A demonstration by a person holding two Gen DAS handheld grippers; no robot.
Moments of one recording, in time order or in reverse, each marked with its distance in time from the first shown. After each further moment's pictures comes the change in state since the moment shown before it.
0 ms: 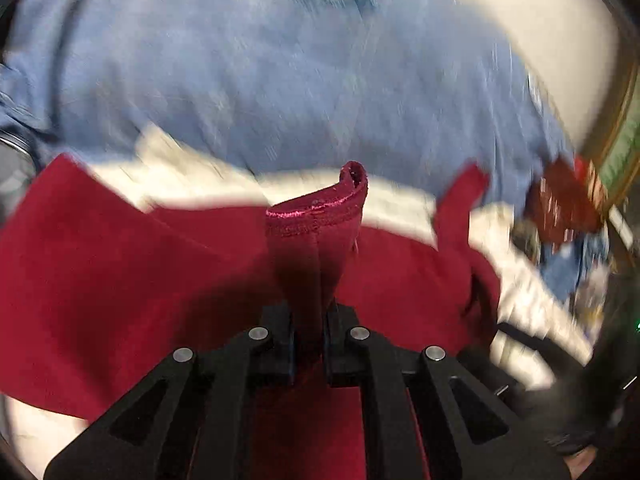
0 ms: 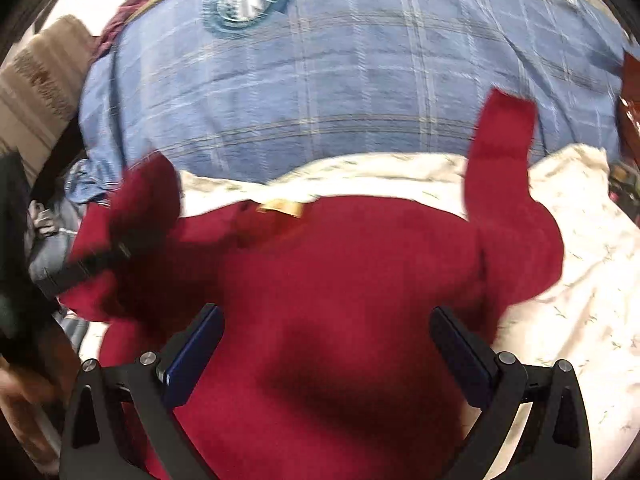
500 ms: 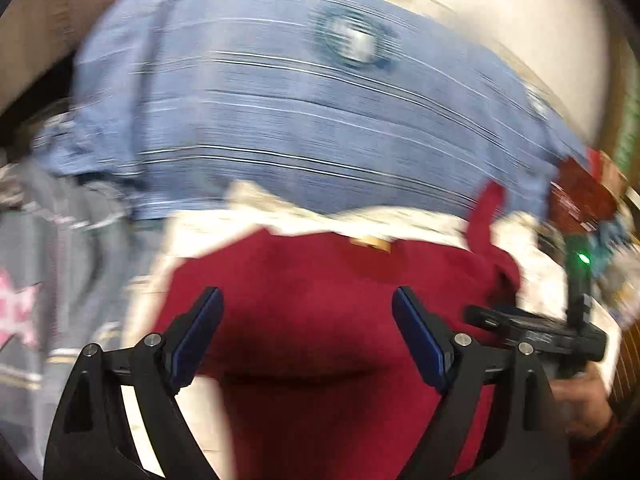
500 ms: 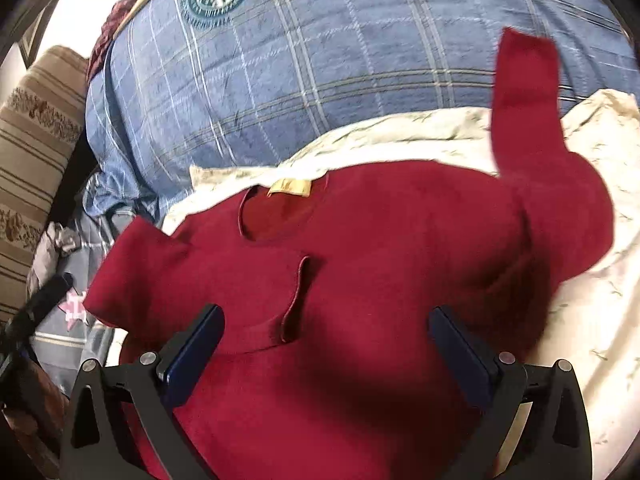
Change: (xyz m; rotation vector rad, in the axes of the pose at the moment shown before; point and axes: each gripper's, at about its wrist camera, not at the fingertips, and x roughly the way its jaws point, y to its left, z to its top) left arm -0.132 0.042 -0.030 0.031 -0.221 0.200; right arm 0.033 -0.002 -0.002 0.053 0.067 0.160
